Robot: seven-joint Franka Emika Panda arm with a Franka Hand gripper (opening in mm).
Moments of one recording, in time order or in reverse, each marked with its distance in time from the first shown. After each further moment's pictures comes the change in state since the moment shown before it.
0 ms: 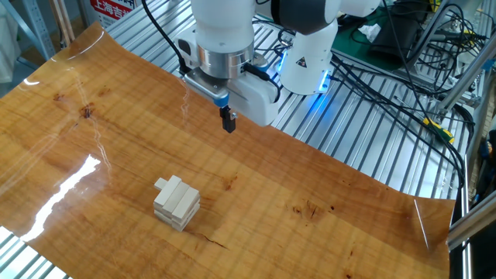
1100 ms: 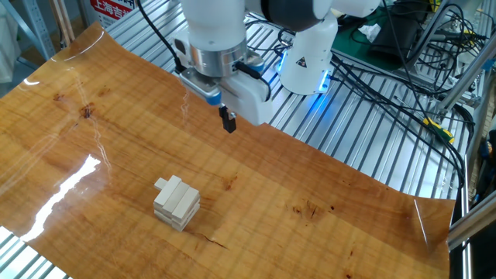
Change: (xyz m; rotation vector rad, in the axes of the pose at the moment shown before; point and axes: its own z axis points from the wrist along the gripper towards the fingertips) arm -0.001 -0.005 0.001 -0.066 0.039 0.079
